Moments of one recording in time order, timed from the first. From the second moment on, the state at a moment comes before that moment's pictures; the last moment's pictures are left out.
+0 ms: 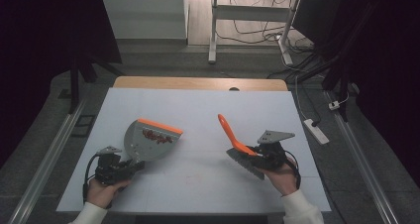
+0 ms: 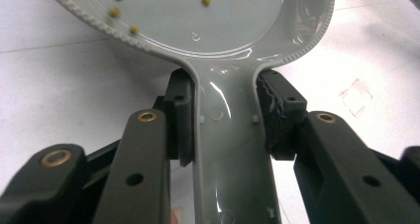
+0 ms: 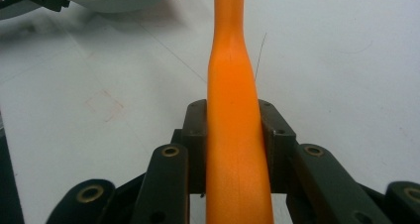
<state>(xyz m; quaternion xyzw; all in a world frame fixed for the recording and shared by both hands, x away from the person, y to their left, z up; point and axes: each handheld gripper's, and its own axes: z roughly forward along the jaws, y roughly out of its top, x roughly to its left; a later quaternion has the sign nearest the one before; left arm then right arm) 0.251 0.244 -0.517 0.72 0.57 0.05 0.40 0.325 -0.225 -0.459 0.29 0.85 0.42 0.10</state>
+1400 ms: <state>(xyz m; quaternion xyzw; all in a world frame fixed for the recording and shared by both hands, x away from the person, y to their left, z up) 0.258 0.237 -0.530 0.65 0.67 0.06 0.34 0.339 -0.253 -0.489 0.38 0.84 0.39 0.07</state>
